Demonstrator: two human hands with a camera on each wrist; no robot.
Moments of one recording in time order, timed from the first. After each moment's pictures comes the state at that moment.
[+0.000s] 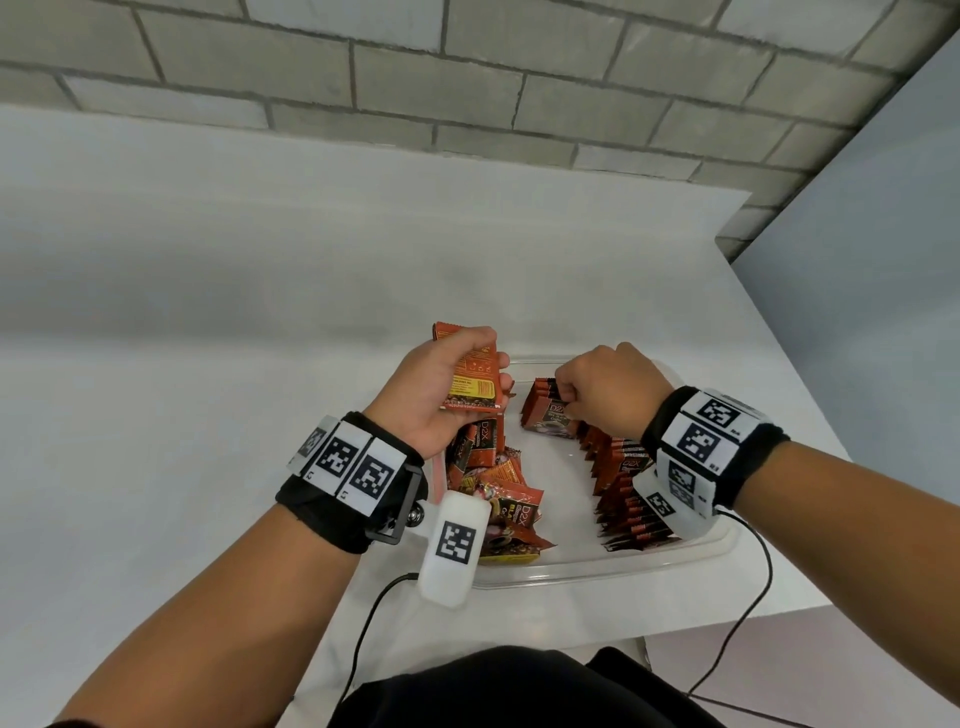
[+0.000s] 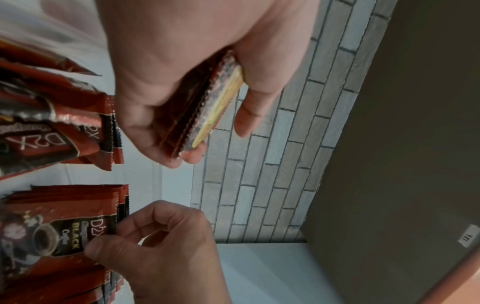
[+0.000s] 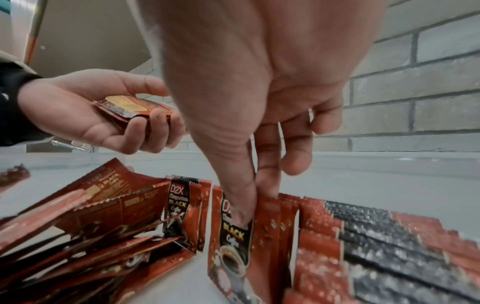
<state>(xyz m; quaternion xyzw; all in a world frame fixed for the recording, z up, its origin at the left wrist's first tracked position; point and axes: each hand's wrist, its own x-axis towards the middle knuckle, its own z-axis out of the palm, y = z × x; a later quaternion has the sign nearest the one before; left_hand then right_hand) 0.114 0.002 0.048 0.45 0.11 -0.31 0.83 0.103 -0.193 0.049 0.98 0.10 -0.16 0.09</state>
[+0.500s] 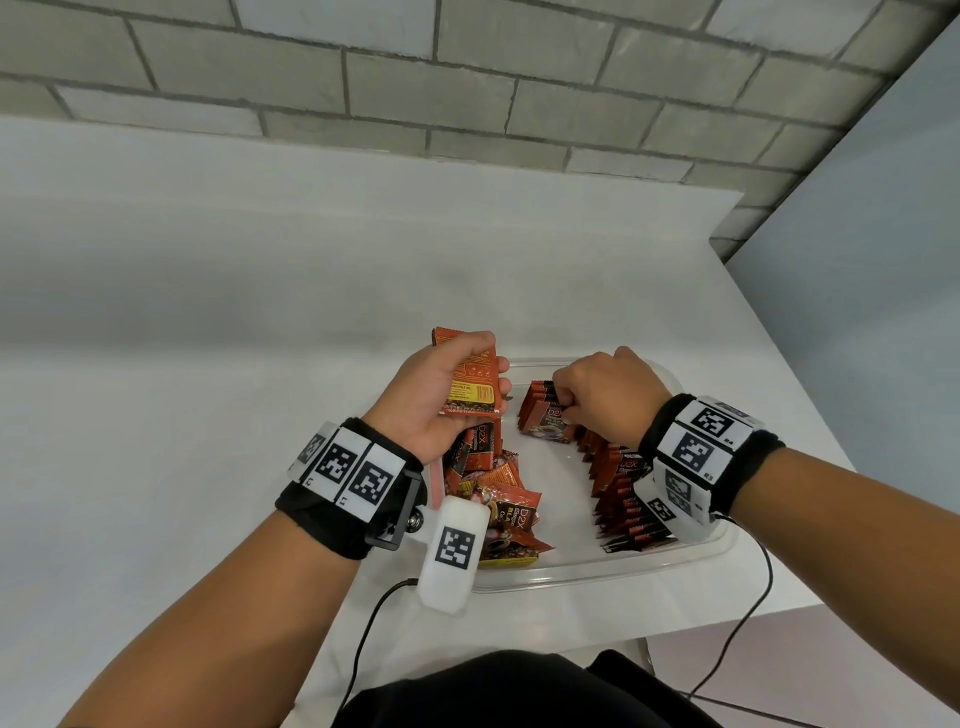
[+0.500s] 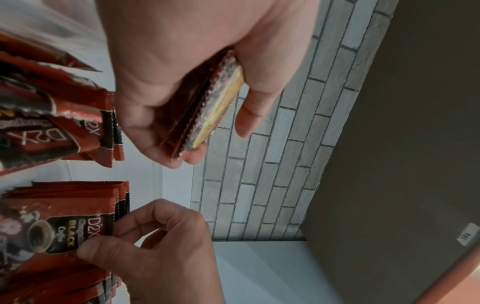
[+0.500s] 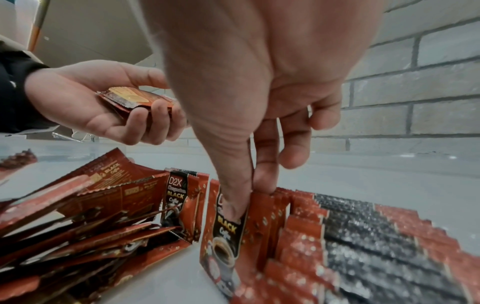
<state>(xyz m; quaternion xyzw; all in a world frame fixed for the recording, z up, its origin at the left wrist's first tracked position) 0.114 0.001 0.047 0.45 0.10 -0.32 0.83 0.099 -0.194 0.047 0.98 0.10 -0.16 0.10</state>
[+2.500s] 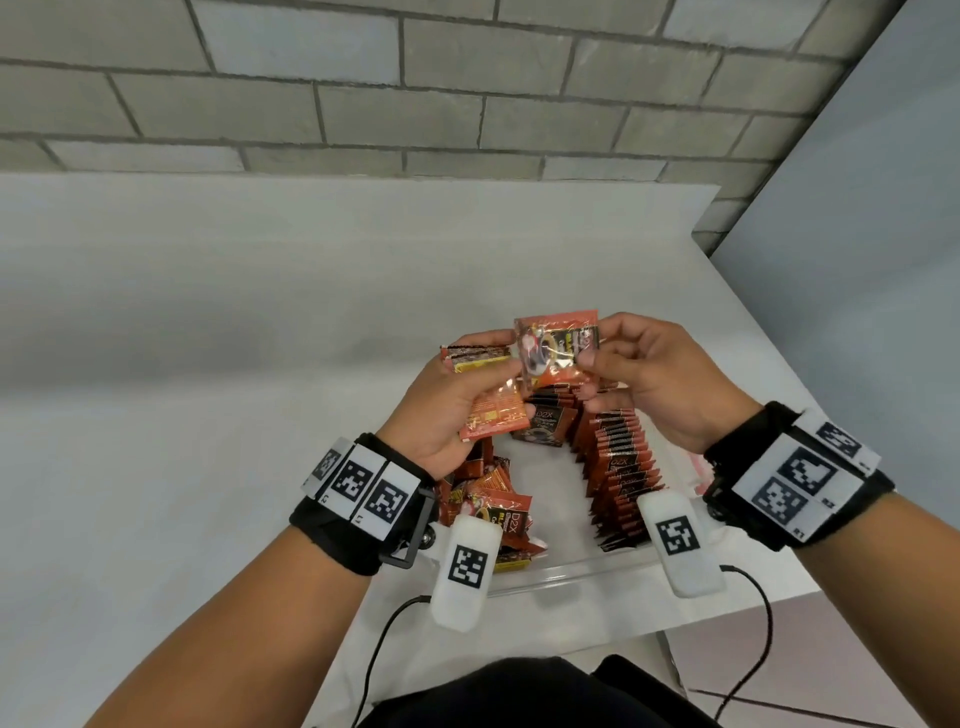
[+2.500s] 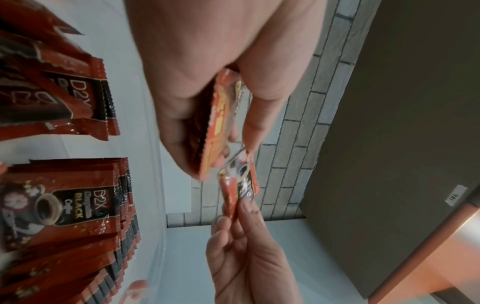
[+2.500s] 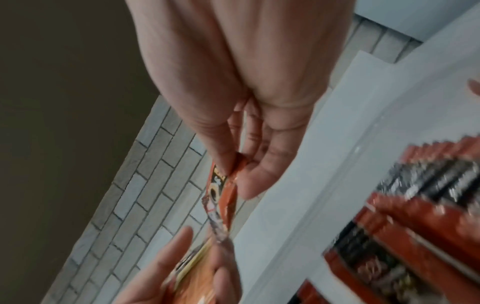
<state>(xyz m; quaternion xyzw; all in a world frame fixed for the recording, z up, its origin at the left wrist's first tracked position) 0.104 -0.019 0.051 0.44 0.00 -0.31 0.84 0.060 -0.209 0.095 0.75 -0.12 -0.05 -0.65</state>
